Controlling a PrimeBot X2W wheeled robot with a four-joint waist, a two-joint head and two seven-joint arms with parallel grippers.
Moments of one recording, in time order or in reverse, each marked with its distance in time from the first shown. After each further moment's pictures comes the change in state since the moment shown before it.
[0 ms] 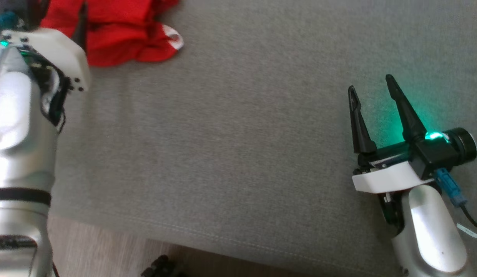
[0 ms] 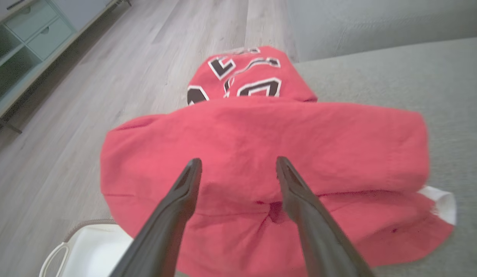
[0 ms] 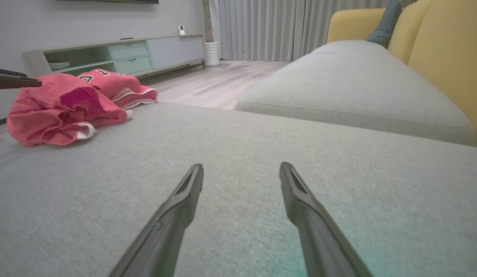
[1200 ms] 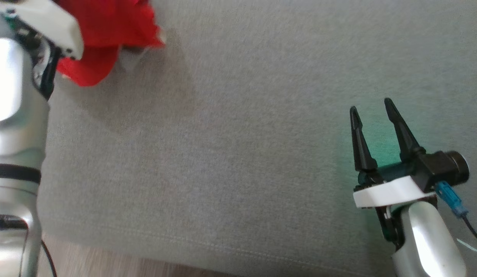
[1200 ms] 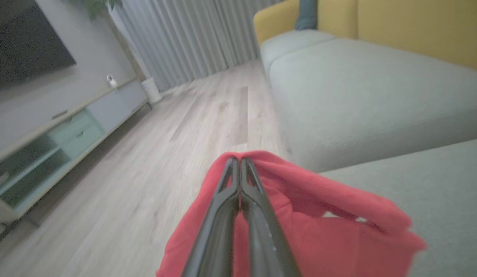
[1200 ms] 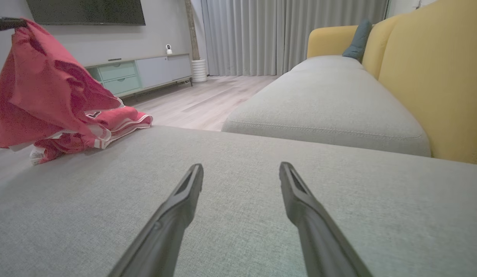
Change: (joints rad) left arm -0.129 0.029 -0.089 0.068 0.006 0.012 -0.164; right arm 0.047 -0.002 -0.003 0.060 0.087 0.000 -0.011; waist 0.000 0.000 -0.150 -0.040
